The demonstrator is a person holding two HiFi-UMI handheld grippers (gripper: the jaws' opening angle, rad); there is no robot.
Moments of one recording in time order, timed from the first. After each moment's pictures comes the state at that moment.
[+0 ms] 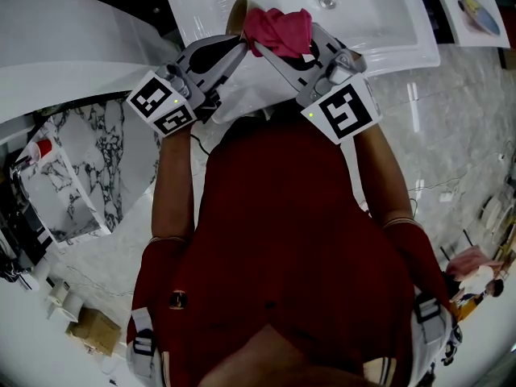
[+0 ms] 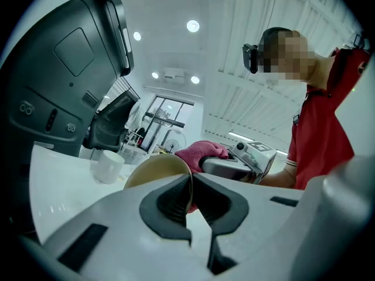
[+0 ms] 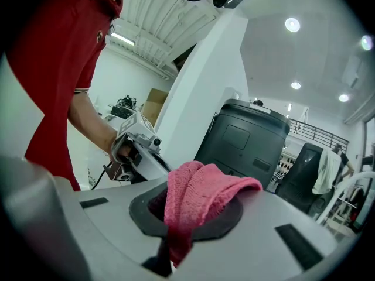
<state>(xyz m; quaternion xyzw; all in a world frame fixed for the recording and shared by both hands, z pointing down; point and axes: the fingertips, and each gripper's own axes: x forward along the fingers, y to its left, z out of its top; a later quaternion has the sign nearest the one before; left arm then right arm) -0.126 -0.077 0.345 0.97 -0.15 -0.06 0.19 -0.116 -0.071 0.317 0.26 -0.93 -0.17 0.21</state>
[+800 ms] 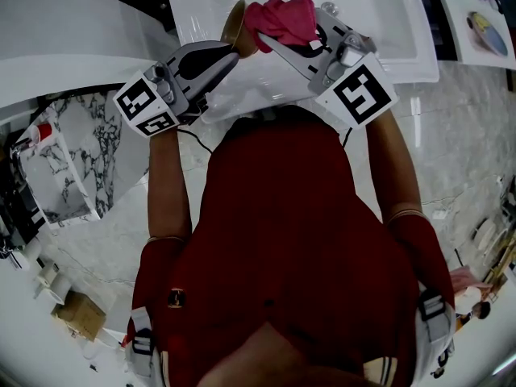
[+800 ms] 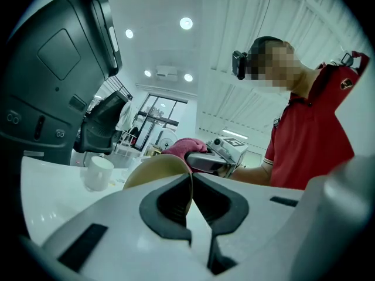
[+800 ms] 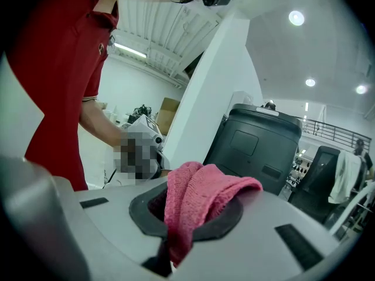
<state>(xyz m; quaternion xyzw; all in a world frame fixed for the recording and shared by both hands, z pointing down) -0.110 -0.065 0.319 0.98 -0.12 -0.05 0.17 -0.083 -0.086 0.291 0.17 -0.95 -0.18 0.19</state>
